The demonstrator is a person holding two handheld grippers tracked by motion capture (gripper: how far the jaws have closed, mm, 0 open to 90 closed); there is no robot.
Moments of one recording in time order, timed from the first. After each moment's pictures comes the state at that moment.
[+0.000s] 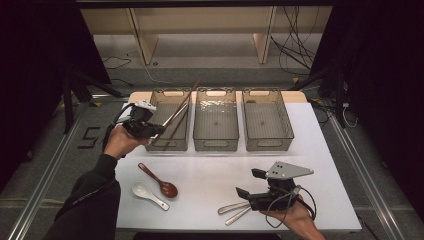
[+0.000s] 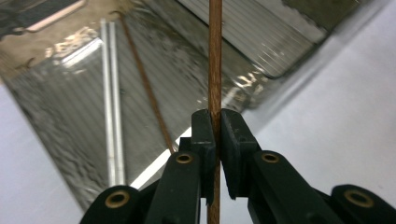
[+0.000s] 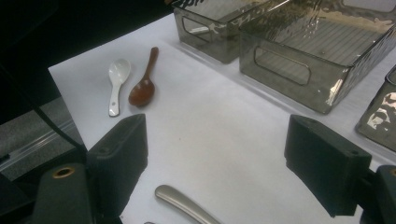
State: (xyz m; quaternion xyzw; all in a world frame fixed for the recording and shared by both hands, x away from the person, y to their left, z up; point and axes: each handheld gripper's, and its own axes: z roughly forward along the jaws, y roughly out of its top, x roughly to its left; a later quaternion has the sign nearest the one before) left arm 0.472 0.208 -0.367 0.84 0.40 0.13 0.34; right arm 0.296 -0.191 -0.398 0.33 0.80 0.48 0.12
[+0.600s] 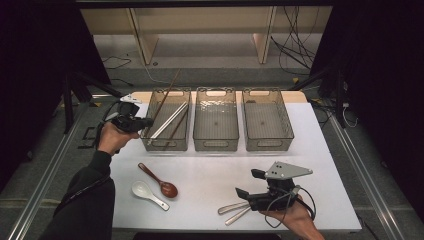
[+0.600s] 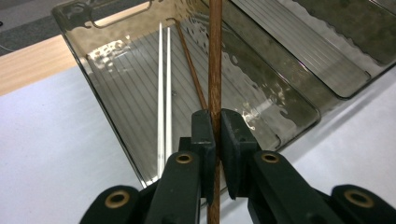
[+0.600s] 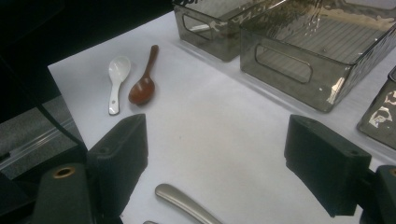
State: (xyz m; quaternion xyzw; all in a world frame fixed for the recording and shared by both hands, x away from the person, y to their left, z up) left arm 0.490 0.241 -0.375 0.81 0.44 0.17 0.35; right arm 0.296 -0.190 -0.399 0.33 0.81 0.48 0.11
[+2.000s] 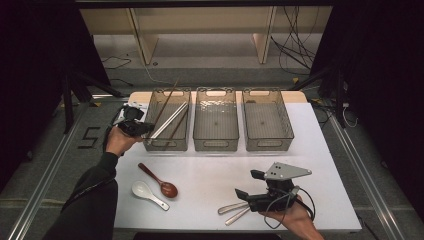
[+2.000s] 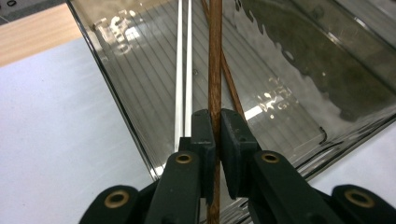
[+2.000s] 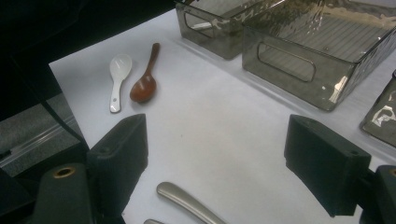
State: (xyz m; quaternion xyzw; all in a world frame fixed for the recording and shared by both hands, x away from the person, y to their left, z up) left arm 0.506 0.239 -0.415 0.81 0.47 0.17 0.32; right arm 0.295 -0.189 -0.400 0.33 0.81 0.48 0.11
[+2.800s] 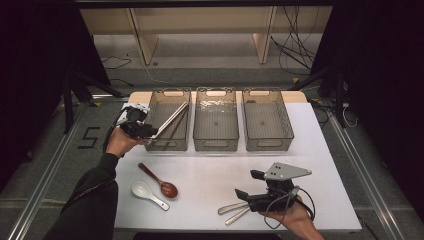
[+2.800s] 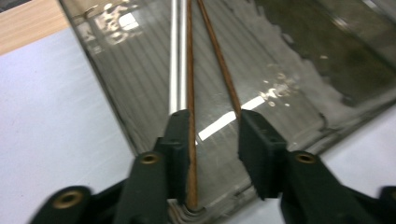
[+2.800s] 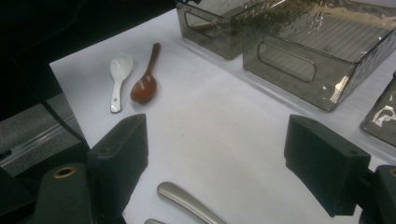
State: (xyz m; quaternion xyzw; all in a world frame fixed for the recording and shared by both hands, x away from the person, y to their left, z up) left arm 0.499 0.228 -0.408 0.83 0.45 0.17 0.29; right arm 0.295 -0.189 -0.400 0.33 0.81 0.48 0.11
